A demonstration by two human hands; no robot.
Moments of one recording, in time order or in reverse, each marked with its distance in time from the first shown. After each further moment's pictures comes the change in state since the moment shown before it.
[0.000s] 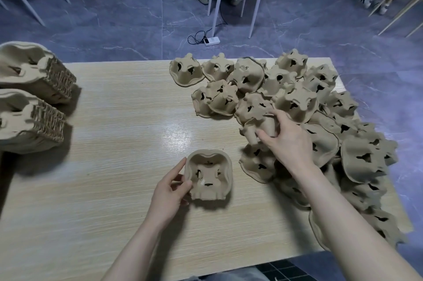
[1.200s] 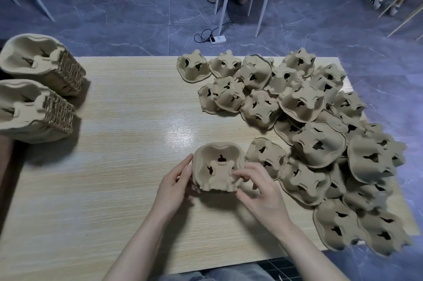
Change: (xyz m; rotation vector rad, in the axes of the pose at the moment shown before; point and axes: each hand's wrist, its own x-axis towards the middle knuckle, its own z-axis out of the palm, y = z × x) left_hand -0.004 0.004 0.001 0.003 -0.009 -0.002; right_hand -0.110 0.009 0.063 0.585 -0.135 -0.376
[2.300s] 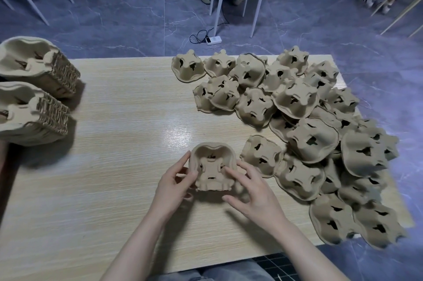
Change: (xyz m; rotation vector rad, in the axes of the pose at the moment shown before) left_hand -0.005 0.003 0.003 0.013 -0.025 0.016; right_hand -0.013 0.020 0.004 -0.219 -0.171 0.045
